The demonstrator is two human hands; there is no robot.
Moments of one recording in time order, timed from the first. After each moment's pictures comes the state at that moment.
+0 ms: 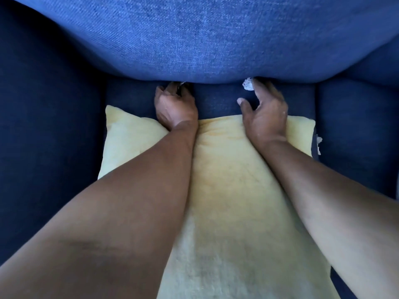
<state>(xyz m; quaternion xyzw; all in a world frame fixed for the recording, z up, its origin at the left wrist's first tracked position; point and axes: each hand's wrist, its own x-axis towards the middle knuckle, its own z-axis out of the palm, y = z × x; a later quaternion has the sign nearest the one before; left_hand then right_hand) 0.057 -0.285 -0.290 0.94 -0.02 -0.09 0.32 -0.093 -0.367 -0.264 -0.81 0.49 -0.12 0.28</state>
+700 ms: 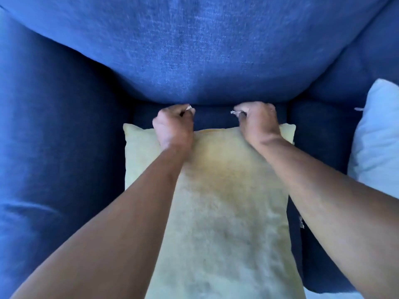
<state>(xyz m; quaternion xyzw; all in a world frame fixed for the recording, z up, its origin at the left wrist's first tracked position) 0.037 -0.224 -0.145 0.90 -0.12 -0.21 0.37 -0.102 -0.355 -0.150 -0.84 0.47 0.01 0.28</state>
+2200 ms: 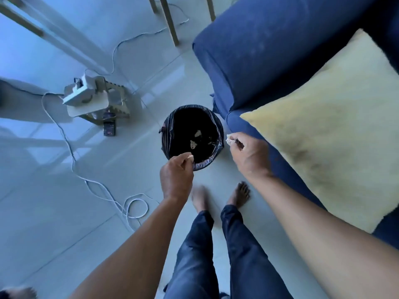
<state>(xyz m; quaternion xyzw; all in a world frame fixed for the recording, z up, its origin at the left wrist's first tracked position) -0.277 0.344 -0.077 0.91 0.26 -0.08 0.31 -0.219 0.157 -0.076 -0.90 0.08 0.09 0.42</state>
